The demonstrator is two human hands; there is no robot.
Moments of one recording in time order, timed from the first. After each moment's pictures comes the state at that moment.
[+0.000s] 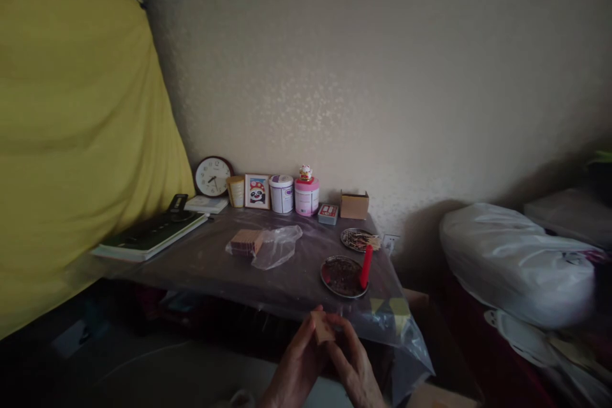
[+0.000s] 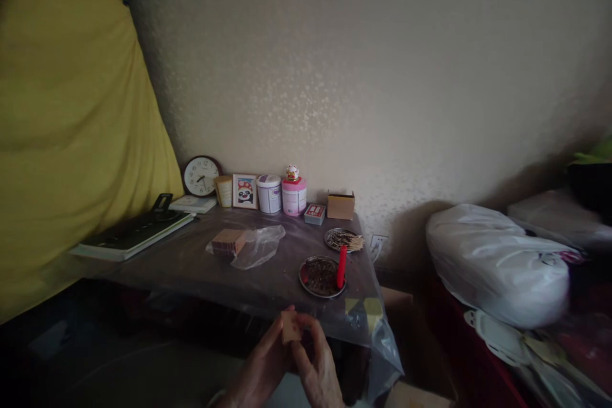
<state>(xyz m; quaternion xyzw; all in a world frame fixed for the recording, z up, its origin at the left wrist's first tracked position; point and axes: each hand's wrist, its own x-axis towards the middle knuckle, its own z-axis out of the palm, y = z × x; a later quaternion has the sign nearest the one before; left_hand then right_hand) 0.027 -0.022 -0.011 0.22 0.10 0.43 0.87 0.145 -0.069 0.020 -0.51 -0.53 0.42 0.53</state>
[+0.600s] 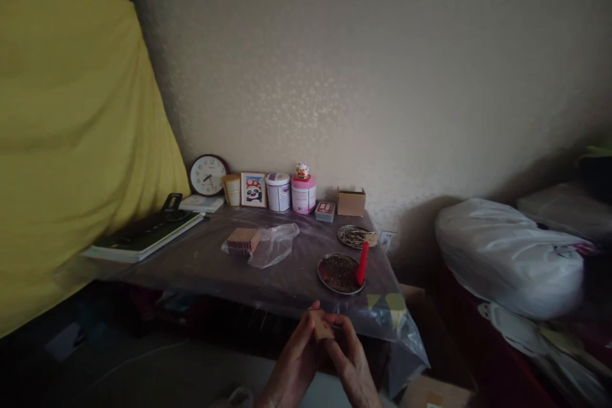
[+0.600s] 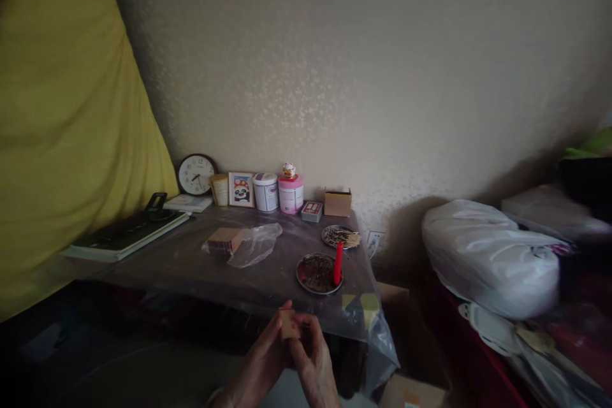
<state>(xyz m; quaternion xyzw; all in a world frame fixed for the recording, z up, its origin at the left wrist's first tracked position) 0.027 -0.025 -0.007 0.21 0.13 0.45 0.86 0.140 -0.069 0.017 -0.49 -0.49 0.46 0.56</state>
